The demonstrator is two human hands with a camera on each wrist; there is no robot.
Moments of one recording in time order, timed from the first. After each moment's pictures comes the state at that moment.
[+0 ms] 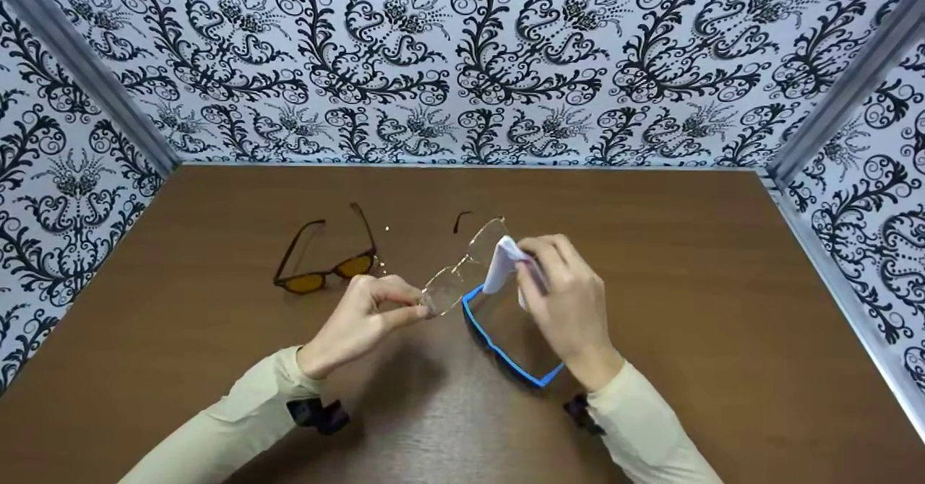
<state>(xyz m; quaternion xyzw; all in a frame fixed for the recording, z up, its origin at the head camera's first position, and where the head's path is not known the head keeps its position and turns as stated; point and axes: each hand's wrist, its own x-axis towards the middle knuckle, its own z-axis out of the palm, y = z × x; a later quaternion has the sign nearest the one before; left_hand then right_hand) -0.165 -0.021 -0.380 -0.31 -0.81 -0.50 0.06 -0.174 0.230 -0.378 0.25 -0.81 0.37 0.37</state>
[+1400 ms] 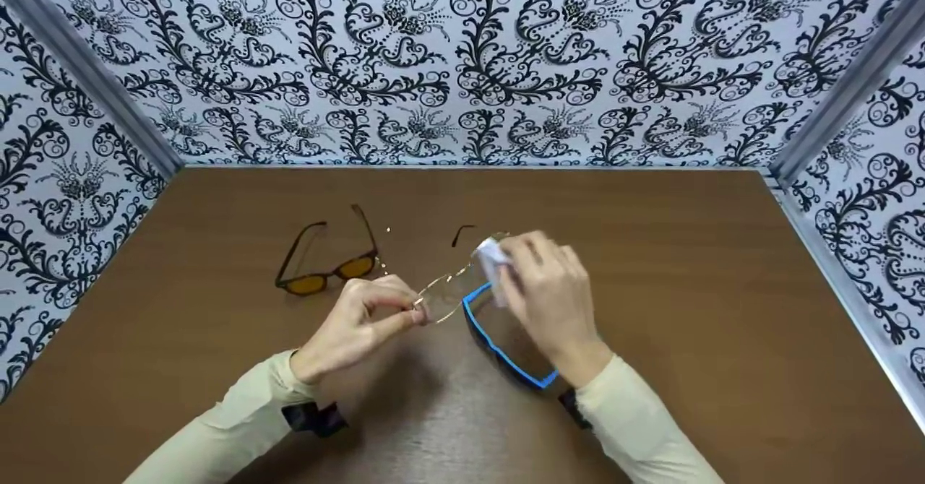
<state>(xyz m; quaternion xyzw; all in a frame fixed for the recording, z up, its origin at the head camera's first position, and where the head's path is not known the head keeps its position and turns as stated) -0.161 -0.024 -0.378 -0.37 -0.77 -0.51 0.10 -0.178 0.218 -0.375 0.27 -0.84 0.26 0.39</state>
